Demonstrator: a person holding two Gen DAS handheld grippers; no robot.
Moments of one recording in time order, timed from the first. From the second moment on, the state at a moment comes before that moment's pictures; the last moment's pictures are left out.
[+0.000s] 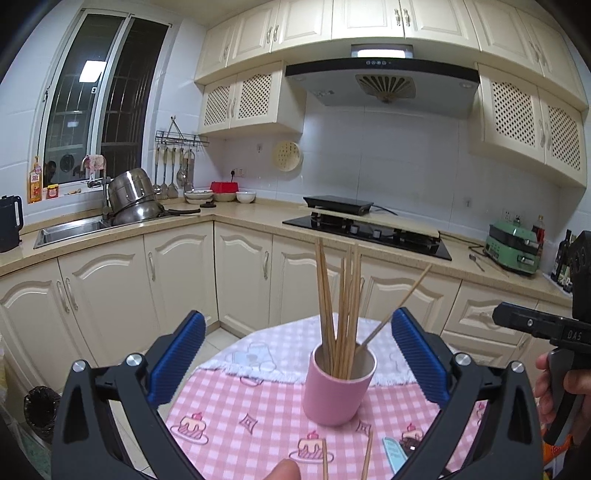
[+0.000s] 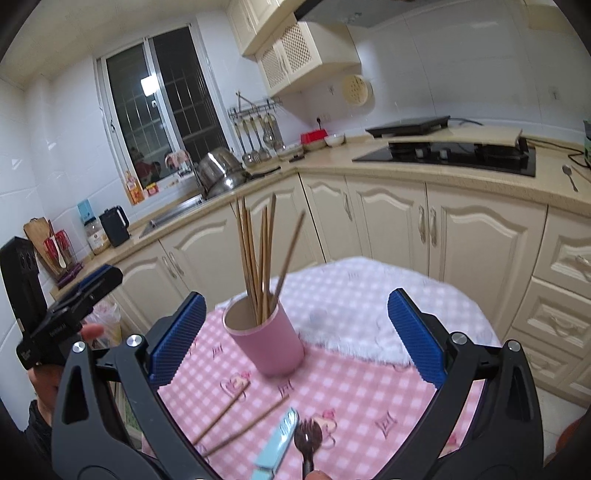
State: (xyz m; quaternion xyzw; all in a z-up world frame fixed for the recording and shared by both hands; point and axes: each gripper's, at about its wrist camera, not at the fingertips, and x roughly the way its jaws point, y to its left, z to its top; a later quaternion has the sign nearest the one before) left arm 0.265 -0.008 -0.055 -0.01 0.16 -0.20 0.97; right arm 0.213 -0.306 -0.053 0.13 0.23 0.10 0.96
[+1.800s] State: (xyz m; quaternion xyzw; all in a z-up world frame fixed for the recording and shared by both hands) left arm 0.303 -0.034 -0.235 0.16 0.44 -0.25 0.85; right arm 0.230 -0.199 -0.182 0.16 0.48 0.12 0.85
